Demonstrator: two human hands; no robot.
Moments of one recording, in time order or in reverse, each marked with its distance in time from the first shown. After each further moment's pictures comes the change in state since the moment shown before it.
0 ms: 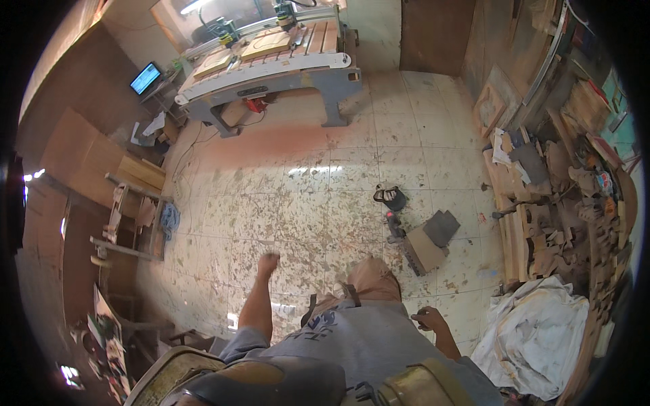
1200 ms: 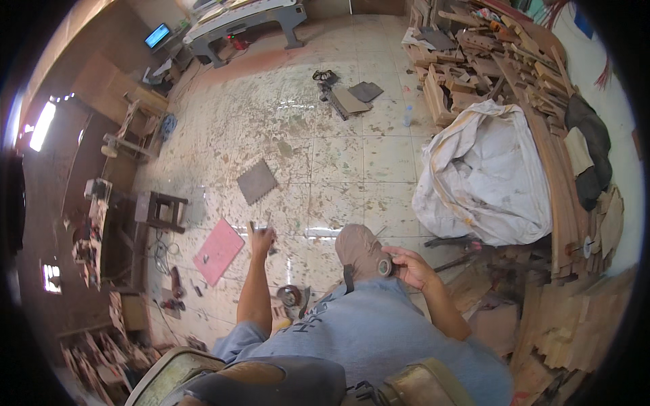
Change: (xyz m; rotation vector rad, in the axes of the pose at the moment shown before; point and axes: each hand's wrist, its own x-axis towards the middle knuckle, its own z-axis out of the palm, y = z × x) left_hand -1.117 -0.197 0.328 -0.359 0.152 -0.057; right_hand -0.583 0.836 -0.080 0.798 -0.789 -0.310
